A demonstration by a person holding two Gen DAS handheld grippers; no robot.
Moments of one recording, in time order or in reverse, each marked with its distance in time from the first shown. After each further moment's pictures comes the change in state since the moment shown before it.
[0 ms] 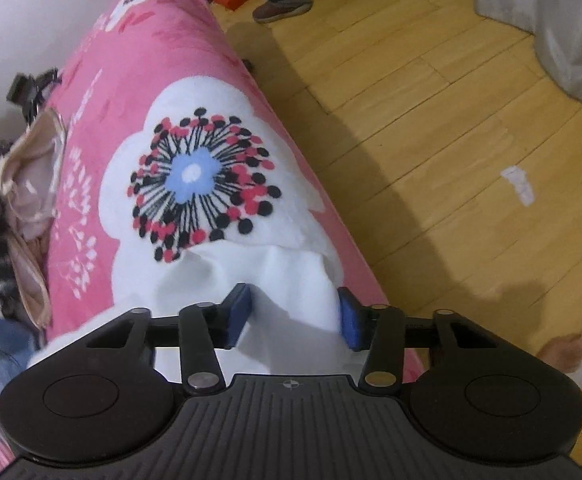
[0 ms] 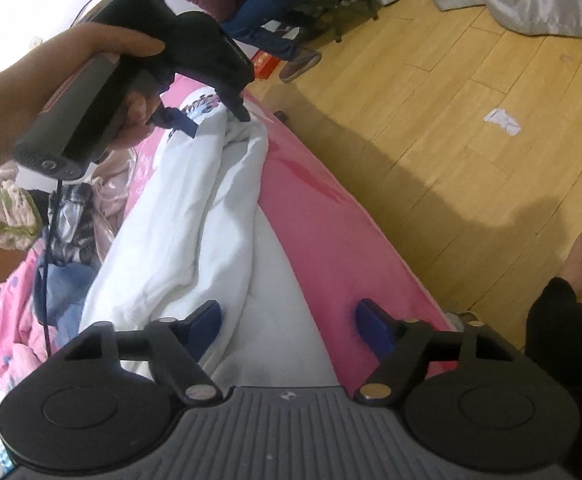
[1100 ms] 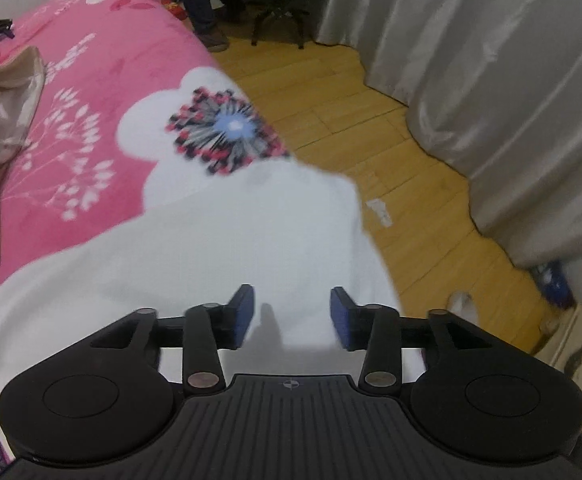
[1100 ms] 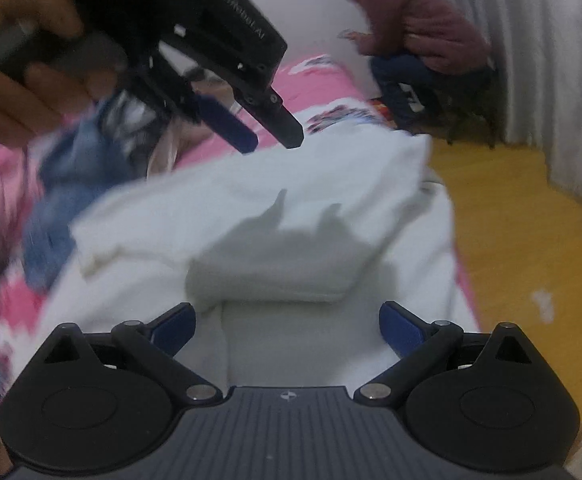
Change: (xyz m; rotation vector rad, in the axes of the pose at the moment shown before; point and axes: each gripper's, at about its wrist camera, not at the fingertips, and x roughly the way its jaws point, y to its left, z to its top) left arm -0.057 0.149 -0.103 -0.122 -0.172 -0.550; right arm 0.032 0.099 -0.031 -0.557 -0.140 -0.067
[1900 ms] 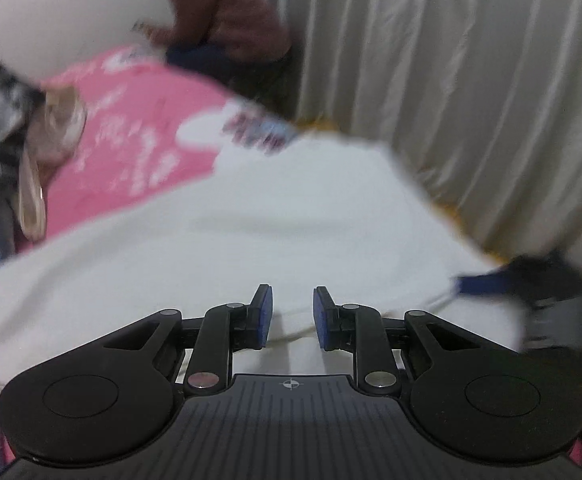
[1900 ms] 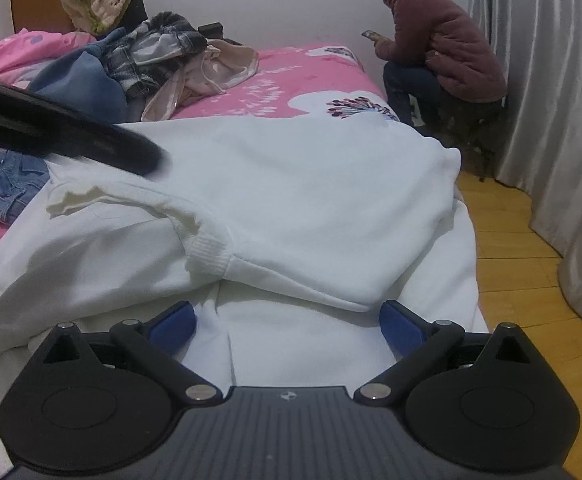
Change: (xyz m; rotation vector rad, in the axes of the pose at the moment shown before) left arm 0.006 0.102 -0.154 0.152 -0.295 -0.041; right arm 0.041 0.051 -0.013 -0.304 0.063 -0.103
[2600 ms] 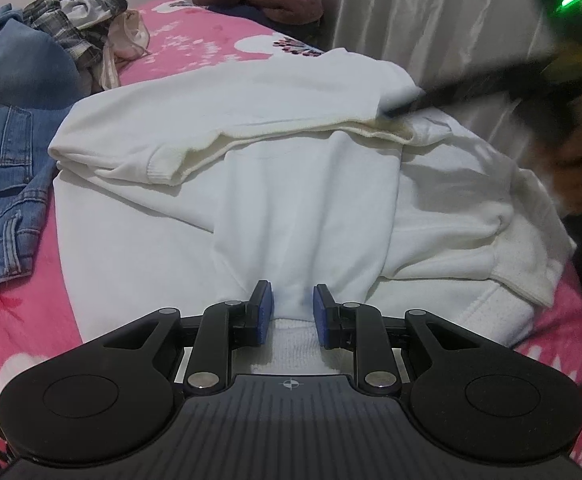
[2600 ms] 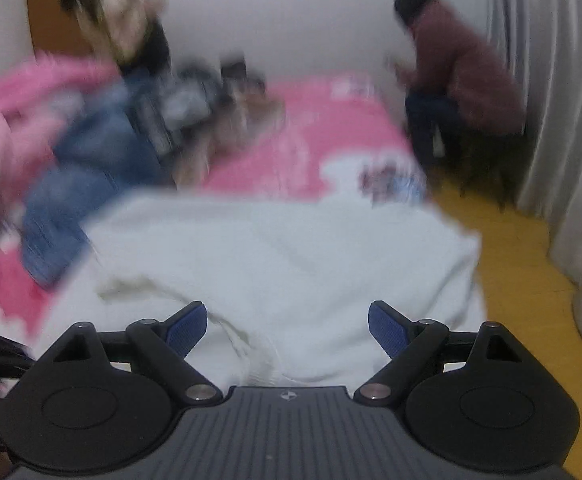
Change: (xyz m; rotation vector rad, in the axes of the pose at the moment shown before) left arm -0.082 0.010 -0.126 -0.084 0.010 0.019; right arm 0.008 0.011 0.063 0.011 0.084 0.017
